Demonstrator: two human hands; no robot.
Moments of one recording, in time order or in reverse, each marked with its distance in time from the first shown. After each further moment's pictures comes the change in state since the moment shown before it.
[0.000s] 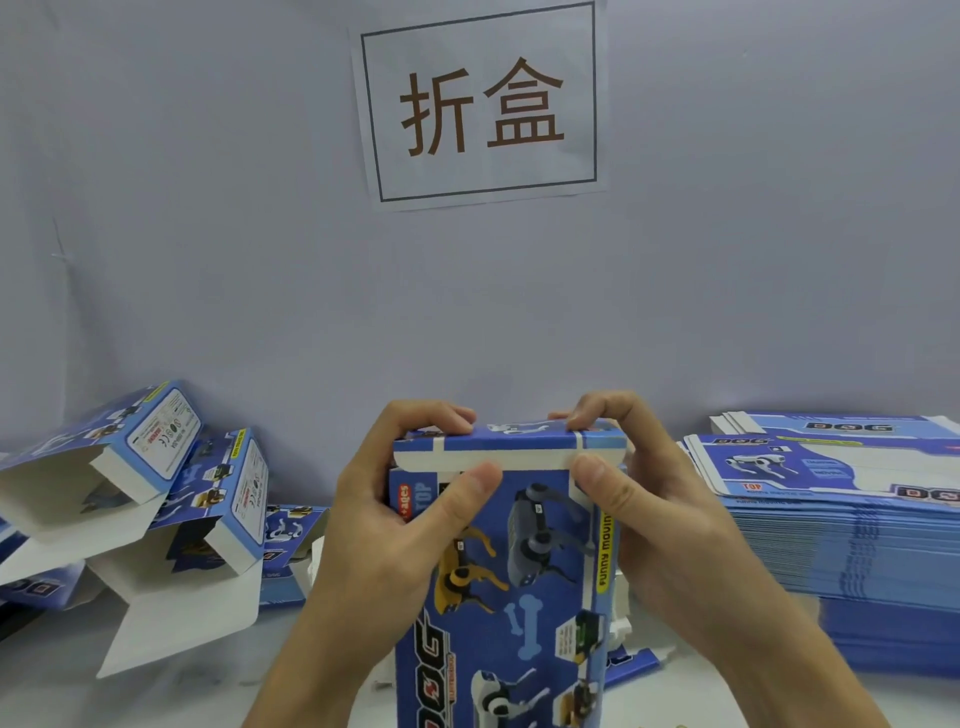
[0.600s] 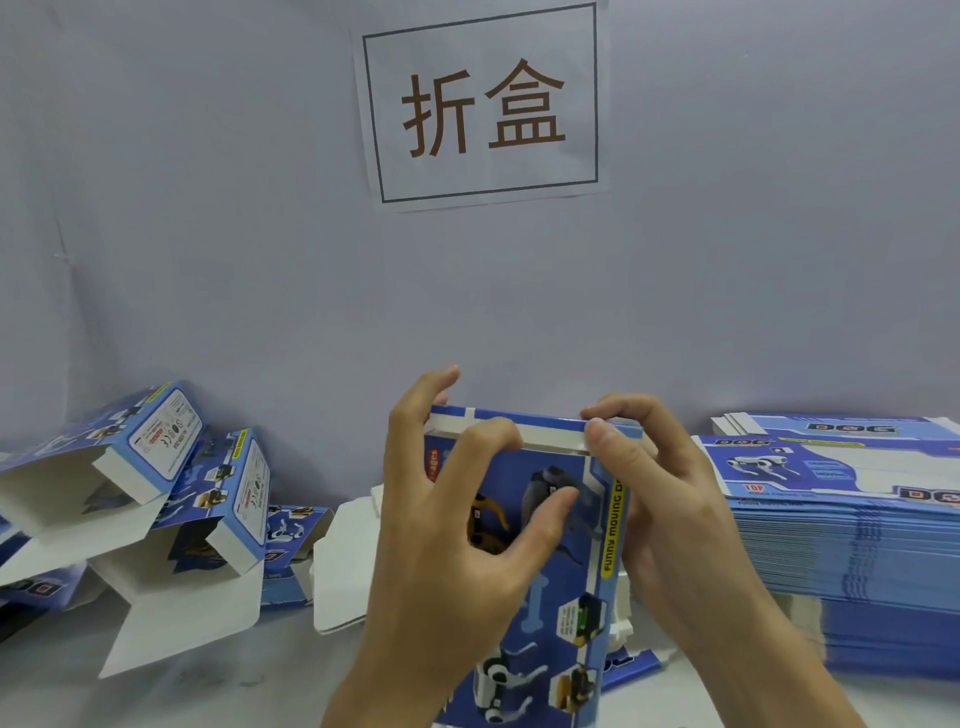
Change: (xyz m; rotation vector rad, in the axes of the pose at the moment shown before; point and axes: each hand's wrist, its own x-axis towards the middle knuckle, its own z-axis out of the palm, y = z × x) left_hand -0.005 -0.013 0.028 0.720 0.091 0.459; right_hand 0.008 0.010 0.002 -0.007 0.292 -0.064
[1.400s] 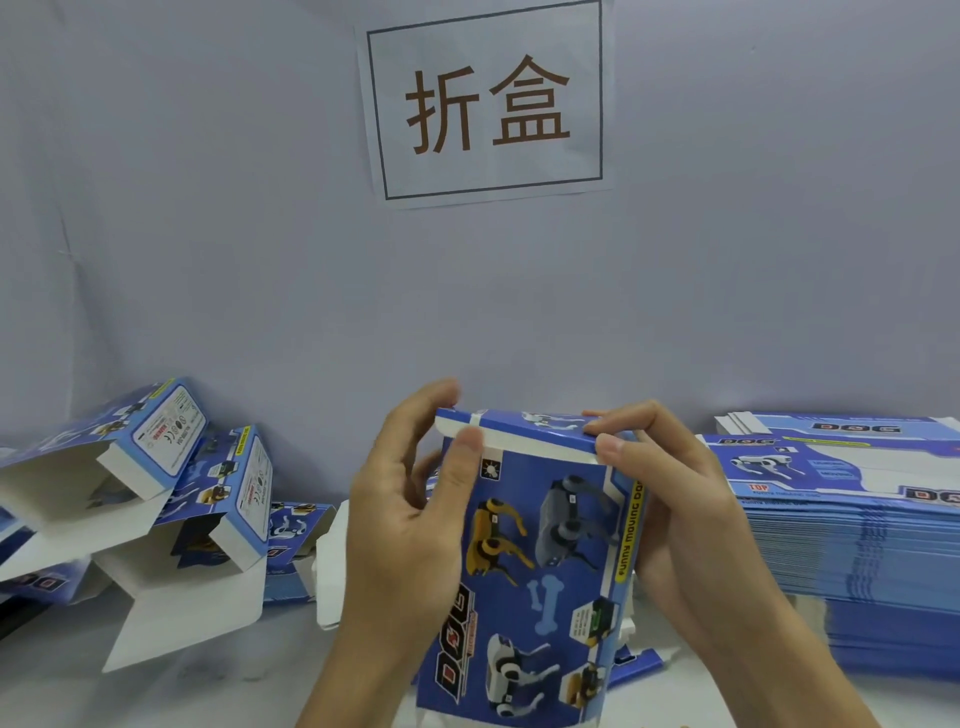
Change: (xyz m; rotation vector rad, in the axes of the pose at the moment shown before) left_hand 0.005 -0.002 -0.011 -0.604 0.052 -0.556; right_hand -0.003 -0.005 -0.001 0.078 -0.037 0.074
